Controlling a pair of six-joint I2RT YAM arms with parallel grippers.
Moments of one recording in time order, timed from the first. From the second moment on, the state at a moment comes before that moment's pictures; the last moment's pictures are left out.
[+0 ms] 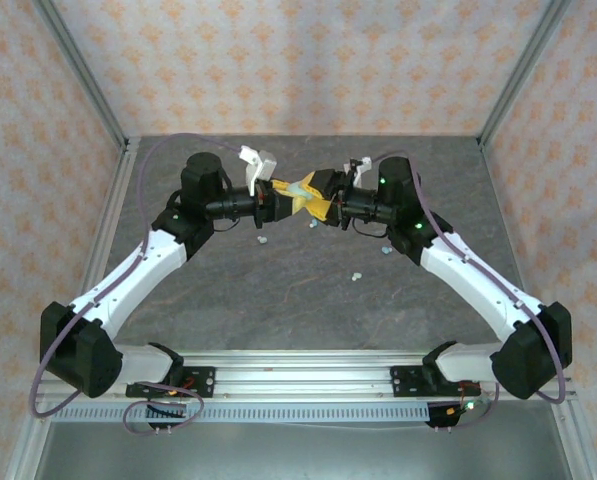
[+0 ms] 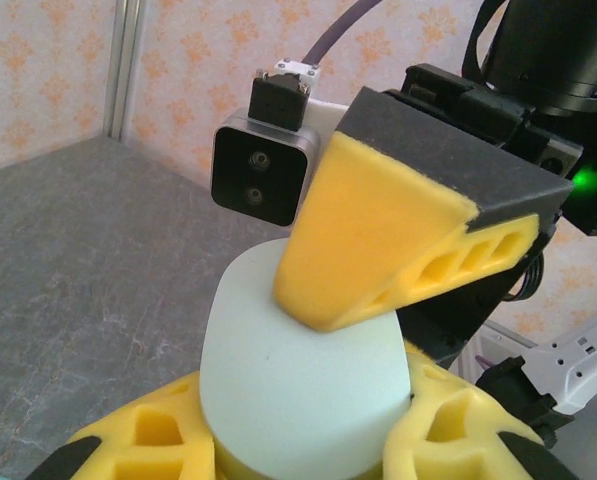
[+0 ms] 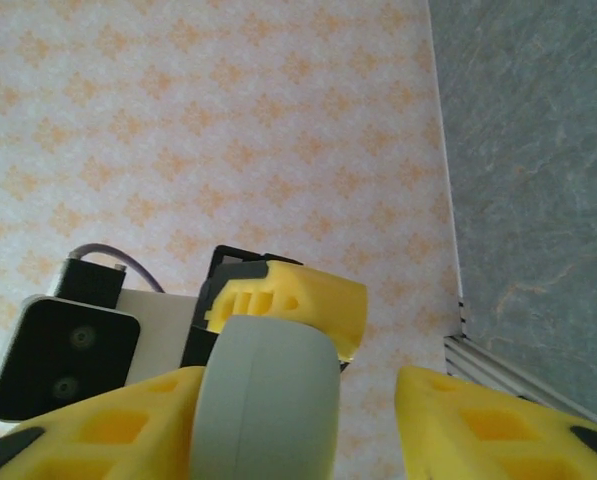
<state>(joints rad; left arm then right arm) -0.39 1.31 1.11 -0.01 0.84 -0.21 0.53 1.28 1.12 -0.06 -0.67 1.46</state>
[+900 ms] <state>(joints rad) -0.39 1.28 1.26 -0.47 1.01 0.07 0.62 1.13 1.35 -0.61 -0.55 0.15</state>
